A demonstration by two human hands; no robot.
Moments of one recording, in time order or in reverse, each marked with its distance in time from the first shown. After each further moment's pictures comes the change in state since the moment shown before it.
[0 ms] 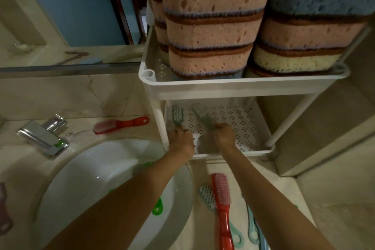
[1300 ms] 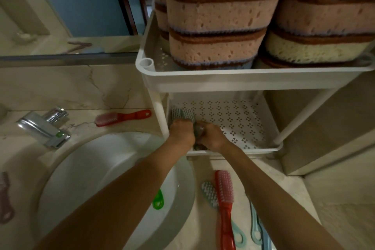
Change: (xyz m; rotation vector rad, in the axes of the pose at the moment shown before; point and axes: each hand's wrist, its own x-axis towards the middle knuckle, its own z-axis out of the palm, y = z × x) left_hand 0.021 -0.001 -0.005 0.155 -0.003 0.009; right_hand -0.018 -0.013 0.006 -0.356 -0.418 -0.442
